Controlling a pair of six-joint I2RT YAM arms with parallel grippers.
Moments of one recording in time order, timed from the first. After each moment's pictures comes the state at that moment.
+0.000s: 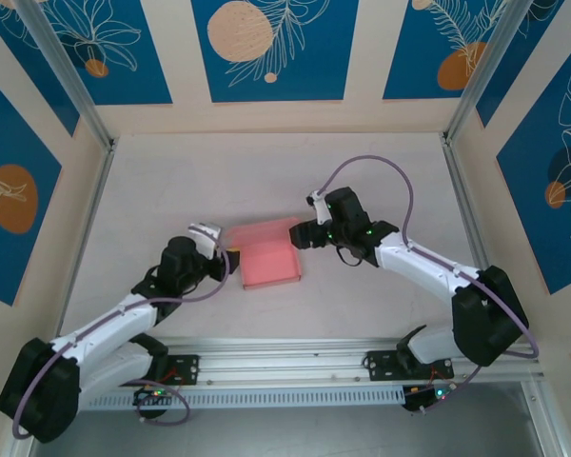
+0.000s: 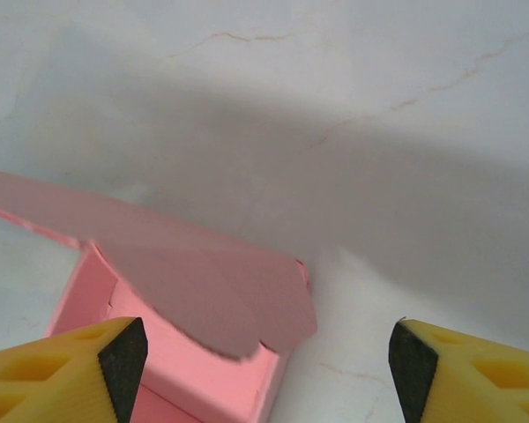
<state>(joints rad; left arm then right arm) -0.52 0.98 0.36 0.16 0.08 -0.14 0.60 1.38 0.89 -0.24 -0.18 0.27</state>
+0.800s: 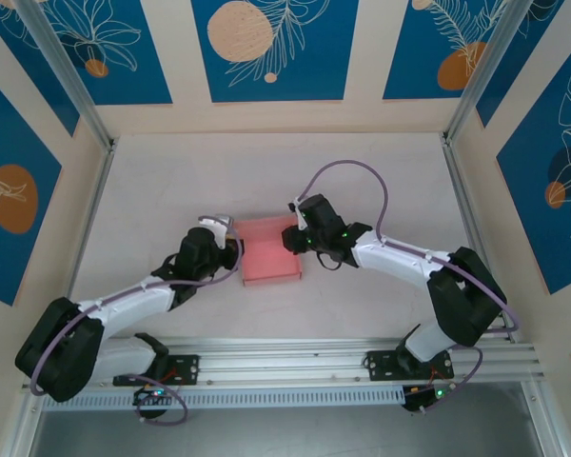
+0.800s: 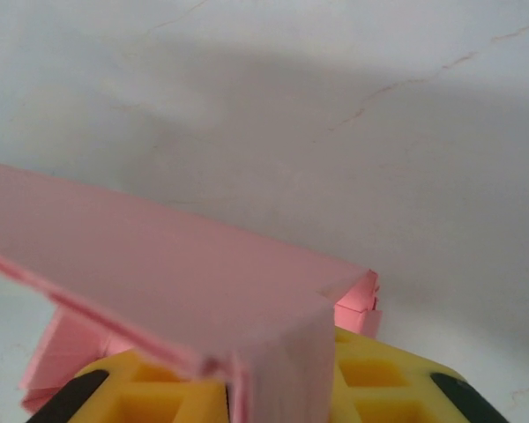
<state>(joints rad) -0.58 1.22 0.45 0.26 0.01 -0.37 0.74 1.53 0.94 -0.20 -0.04 0.42</state>
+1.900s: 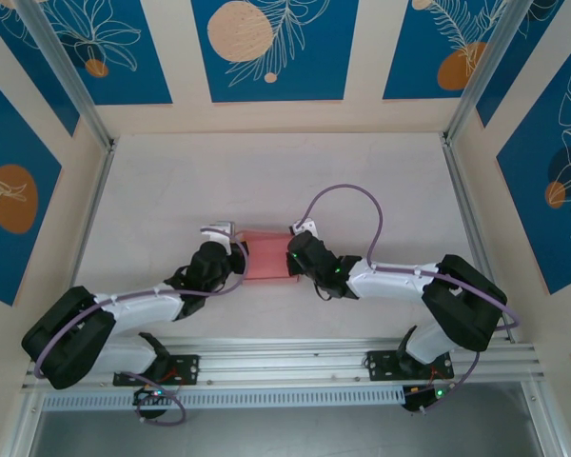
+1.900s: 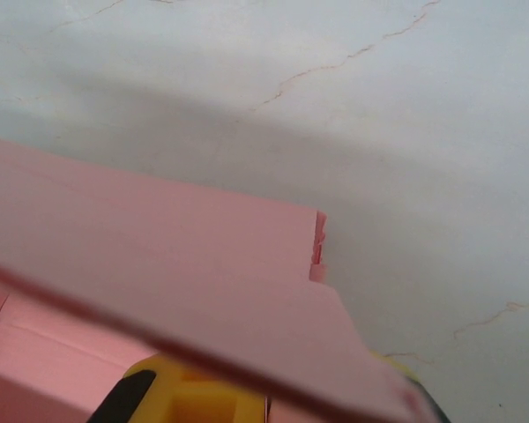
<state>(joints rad) -0.73 1.27 0.37 0.48 -0.21 -0.53 0.93 1.49 0.71 0.03 0.38 0.48</state>
